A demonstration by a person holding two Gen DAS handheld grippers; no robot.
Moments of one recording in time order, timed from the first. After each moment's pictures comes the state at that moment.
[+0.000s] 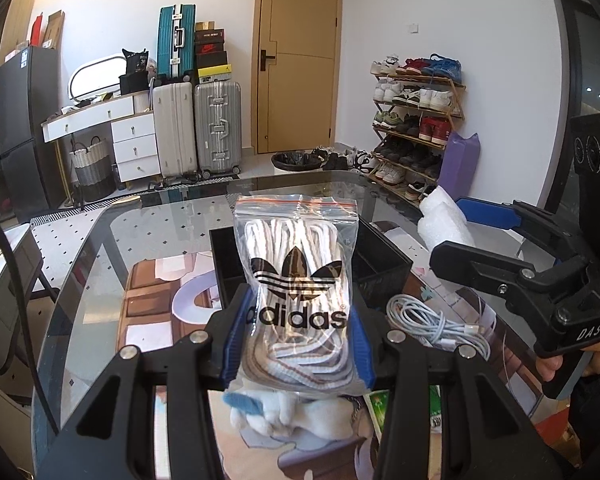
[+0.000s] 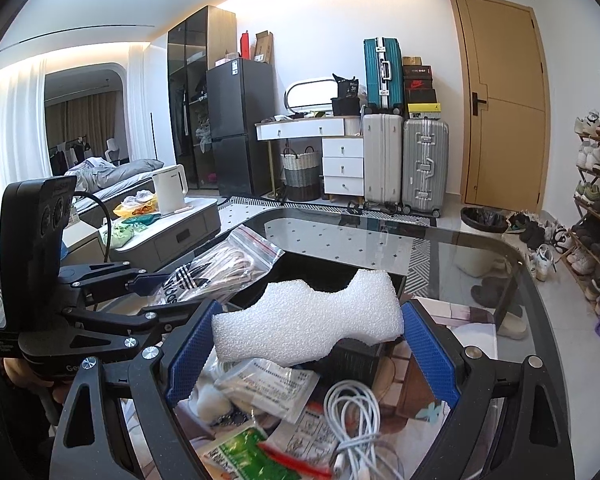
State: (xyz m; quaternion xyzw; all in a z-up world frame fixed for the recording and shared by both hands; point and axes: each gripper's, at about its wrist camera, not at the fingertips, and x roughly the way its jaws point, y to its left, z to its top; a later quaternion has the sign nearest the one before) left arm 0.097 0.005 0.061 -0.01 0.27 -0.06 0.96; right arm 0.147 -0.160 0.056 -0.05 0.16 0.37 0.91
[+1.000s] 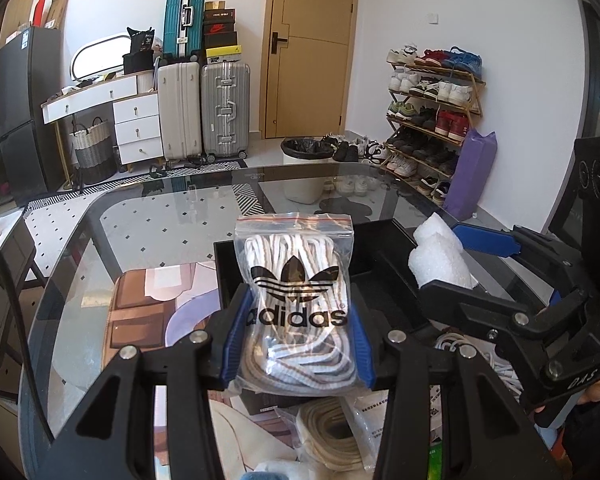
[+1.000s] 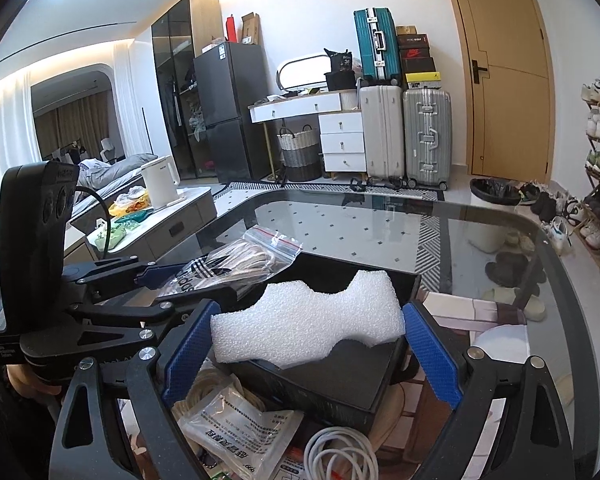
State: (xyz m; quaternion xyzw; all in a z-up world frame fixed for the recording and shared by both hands) left arm 0.164 0.018 0.047 -0.03 0.30 -0.05 0.95; right arm 0.210 -0.133 0.049 -0.03 0.21 0.38 0.90
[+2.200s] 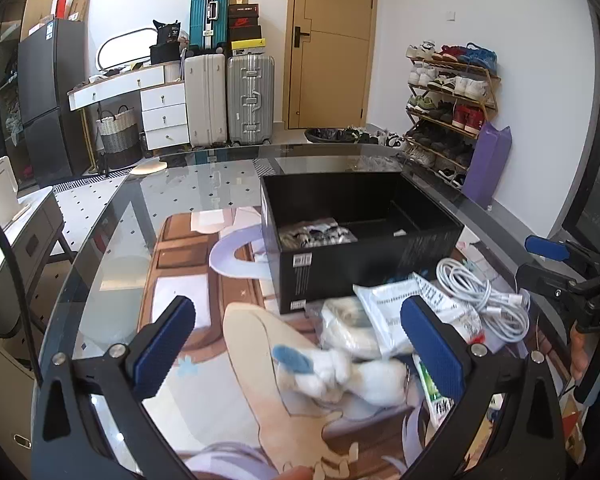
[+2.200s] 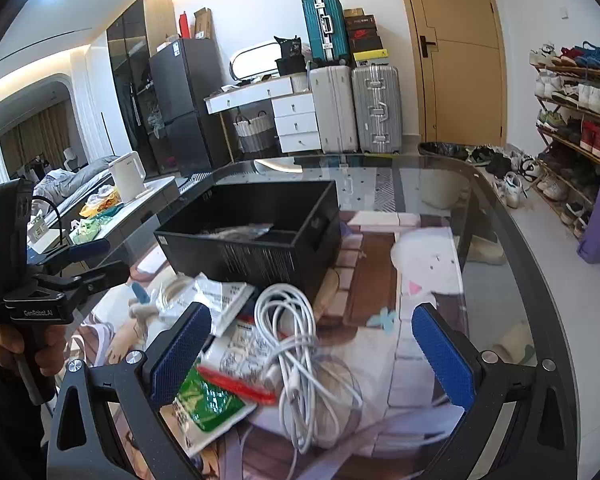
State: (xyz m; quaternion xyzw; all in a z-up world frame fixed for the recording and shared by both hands) left arm 0.089 0.030 0.032 -0.03 0.32 0.00 0.95; right arm 0.156 -0.222 0.008 -0.01 0.26 0.30 0.92
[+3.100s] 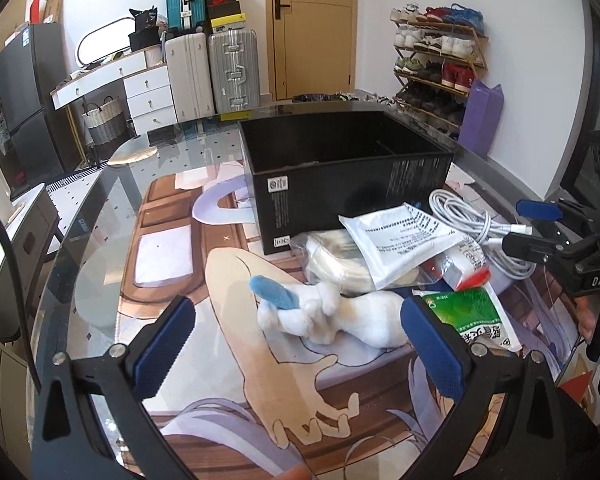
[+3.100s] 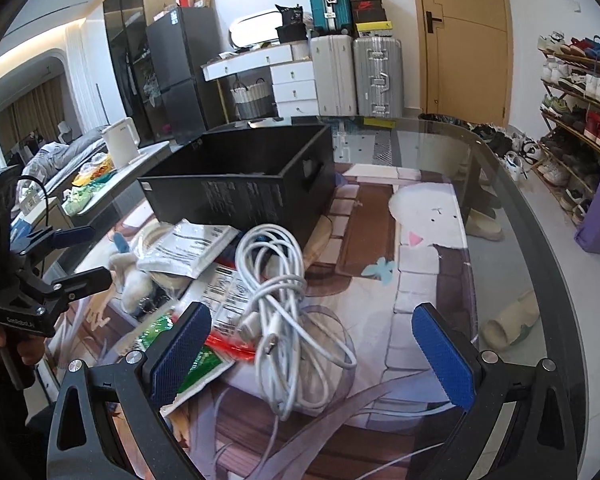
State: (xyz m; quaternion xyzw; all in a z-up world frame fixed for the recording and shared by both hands) left arm 0.078 0.010 0.001 0.01 0.37 -0.02 0.93; right arm 0.164 -0.212 -0.024 -0.04 0.31 0.29 0.90
